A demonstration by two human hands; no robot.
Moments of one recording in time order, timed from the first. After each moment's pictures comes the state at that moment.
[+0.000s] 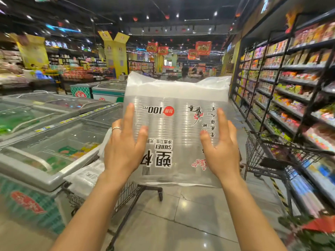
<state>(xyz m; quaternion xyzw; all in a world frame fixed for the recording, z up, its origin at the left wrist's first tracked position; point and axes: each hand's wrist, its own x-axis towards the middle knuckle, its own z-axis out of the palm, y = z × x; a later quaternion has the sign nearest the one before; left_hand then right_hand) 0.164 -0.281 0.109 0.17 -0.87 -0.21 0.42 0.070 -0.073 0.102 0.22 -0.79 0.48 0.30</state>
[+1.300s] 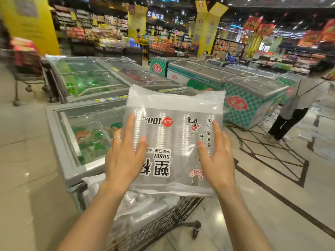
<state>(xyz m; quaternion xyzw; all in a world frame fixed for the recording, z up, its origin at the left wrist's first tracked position) -0.154 -0.640 0.004 0.46 -0.78 -0.17 0.39 -0.339 -0.513 0.016 0.43 -0.77 0.46 0.09</state>
